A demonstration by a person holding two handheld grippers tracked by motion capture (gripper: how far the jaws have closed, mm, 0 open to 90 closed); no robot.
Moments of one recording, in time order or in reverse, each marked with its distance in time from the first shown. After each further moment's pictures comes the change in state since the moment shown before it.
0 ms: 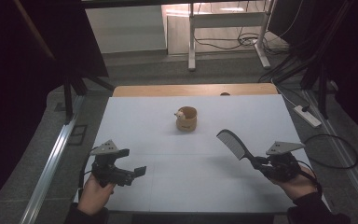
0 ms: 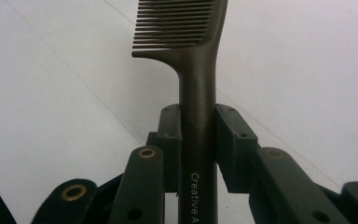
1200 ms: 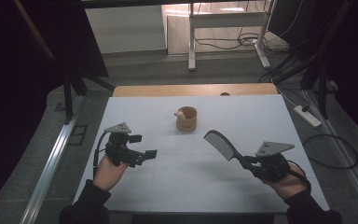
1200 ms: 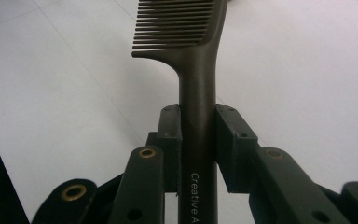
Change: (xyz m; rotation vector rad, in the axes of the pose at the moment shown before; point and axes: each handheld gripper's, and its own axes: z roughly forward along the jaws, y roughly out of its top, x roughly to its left) left arm 0.020 0.044 0.034 0.018 -0.099 -0.003; right arm 0.022 0.018 0.009 -0.052 0.056 -0.080
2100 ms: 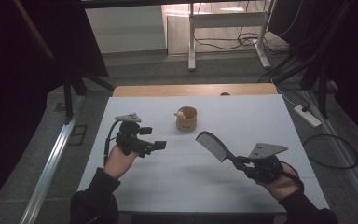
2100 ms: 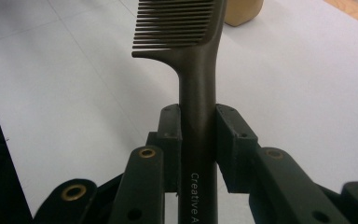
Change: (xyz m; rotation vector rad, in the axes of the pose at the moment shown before) left arm 0.007 0.030 0.023 -0.004 -0.077 -0.005; right arm 0.015 0.010 0.006 -0.041 0.020 -0.055
